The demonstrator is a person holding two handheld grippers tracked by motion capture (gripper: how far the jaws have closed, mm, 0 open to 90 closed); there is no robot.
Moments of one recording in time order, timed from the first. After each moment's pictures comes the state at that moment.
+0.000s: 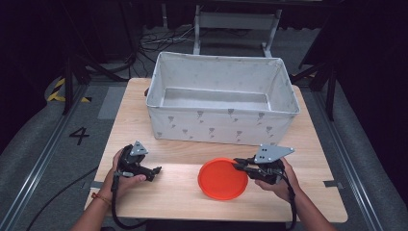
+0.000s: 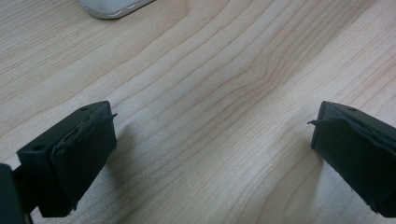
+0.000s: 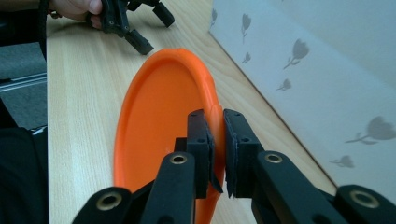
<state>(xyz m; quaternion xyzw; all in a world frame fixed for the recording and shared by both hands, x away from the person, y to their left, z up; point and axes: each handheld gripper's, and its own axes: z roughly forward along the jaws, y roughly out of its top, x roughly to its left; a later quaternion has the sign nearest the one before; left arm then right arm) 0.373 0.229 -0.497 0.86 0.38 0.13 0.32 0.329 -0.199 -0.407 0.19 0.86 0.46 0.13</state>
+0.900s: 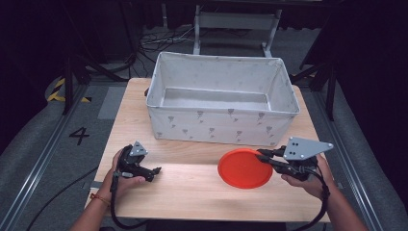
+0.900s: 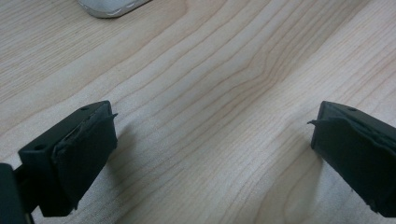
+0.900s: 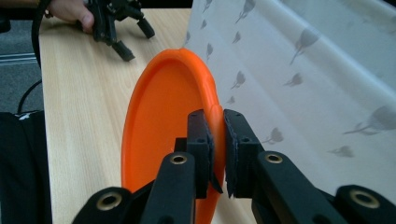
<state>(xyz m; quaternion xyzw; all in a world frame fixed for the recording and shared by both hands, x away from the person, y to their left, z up) 0.372 0.230 -0.497 0.86 0.37 0.13 0.32 0.311 -0.243 -0.331 0.16 0.86 0.44 0.20</state>
